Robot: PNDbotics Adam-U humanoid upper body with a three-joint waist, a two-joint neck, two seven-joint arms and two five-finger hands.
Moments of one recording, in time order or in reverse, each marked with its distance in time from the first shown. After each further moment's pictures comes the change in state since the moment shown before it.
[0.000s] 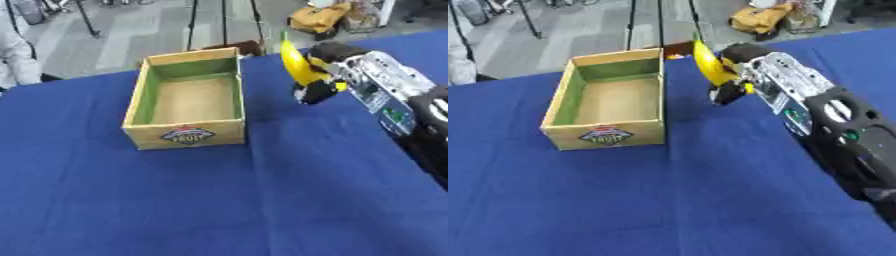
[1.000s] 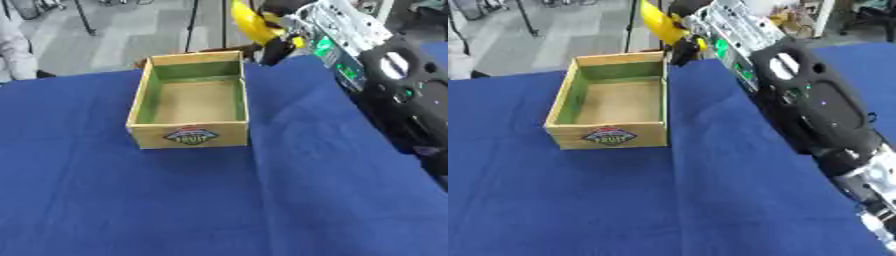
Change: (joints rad) left arm -0.009 0.021 -0.003 0.000 0.004 0.006 -0.006; right arm -0.230 0.167 -0.004 0.116 0.191 -0.096 0.090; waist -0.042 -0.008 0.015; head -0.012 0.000
